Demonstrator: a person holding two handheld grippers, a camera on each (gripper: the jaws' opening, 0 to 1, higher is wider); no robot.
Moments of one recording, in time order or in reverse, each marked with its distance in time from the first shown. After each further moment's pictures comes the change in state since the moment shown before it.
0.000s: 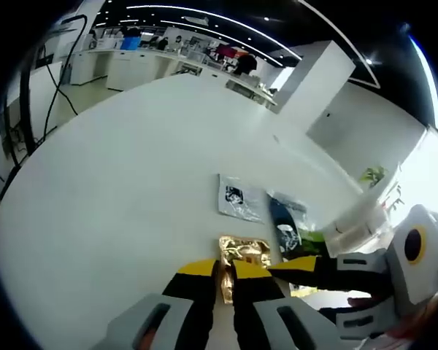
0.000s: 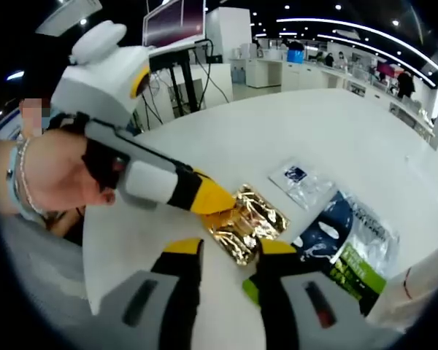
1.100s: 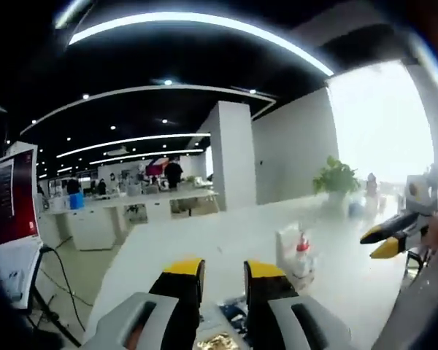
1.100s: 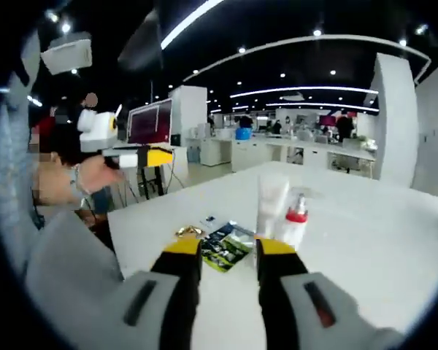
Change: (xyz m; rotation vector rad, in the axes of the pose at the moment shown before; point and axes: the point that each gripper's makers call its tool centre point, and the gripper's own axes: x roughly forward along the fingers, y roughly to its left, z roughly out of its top) left arm -0.169 -0.138 0.090 0.664 -0.615 -0.150; right arm -0.306 -0.052 -0.039 0.058 -0.528 -0.367
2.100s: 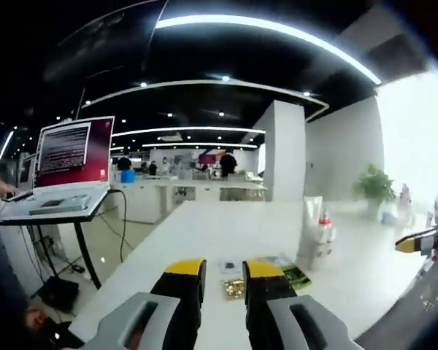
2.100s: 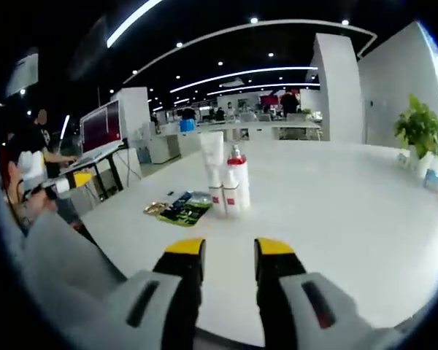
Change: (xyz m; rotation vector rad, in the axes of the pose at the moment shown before) left arm -0.100 0.018 -0.071 -0.139 0.036 0.320; right arm -0.052 -0.009 -0.072 0.245 0.107 -0.227
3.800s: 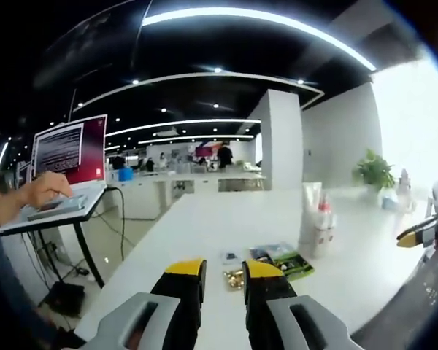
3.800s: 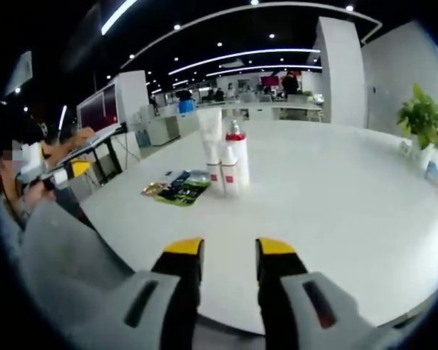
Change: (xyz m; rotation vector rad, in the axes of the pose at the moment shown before) left arm 0.001 -0.004 -0.012 0.059 0.061 -0.001; right arm 0.002 -0.004 -0.025 -0.010 0.119 -0.002
